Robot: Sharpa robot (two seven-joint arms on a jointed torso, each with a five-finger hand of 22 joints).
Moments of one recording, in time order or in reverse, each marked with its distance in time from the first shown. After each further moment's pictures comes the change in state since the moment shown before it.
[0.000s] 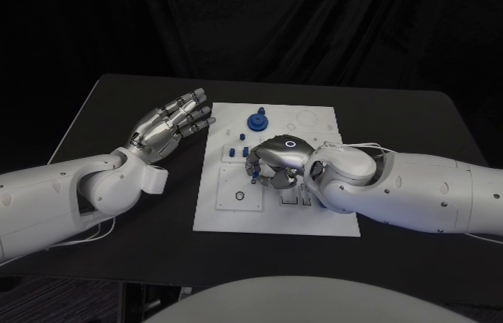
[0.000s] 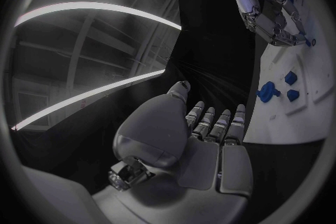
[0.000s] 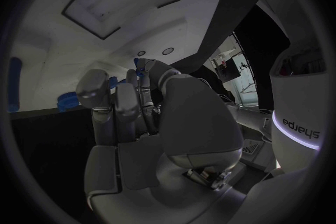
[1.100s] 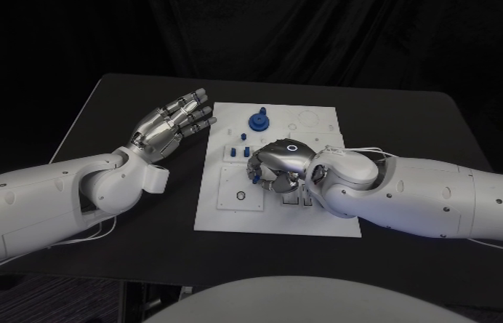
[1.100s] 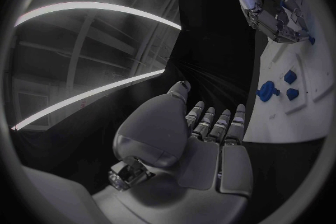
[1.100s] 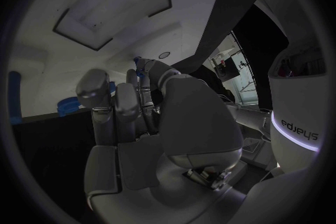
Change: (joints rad) left arm -0.002 0.002 0.000 -0.006 0.000 0.003 0.000; left_hand 0.000 0.000 0.003 -0.003 0.000 0.000 0.000 0.000 0.000 0.000 0.000 0.000 0.000 0.000 0.000 0.000 0.000 0.000 0.000 0.000 0.000 0.000; right arm -0.015 -0.007 0.000 0.008 0.004 -0.001 0.001; right_hand 0.000 0.000 0.002 -0.004 0.000 0.000 0.000 -0.001 -0.001 0.003 0.004 -0.005 0.000 0.000 0.000 0.000 -0.003 0.000 0.000 0.000 0.000 0.000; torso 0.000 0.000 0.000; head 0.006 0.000
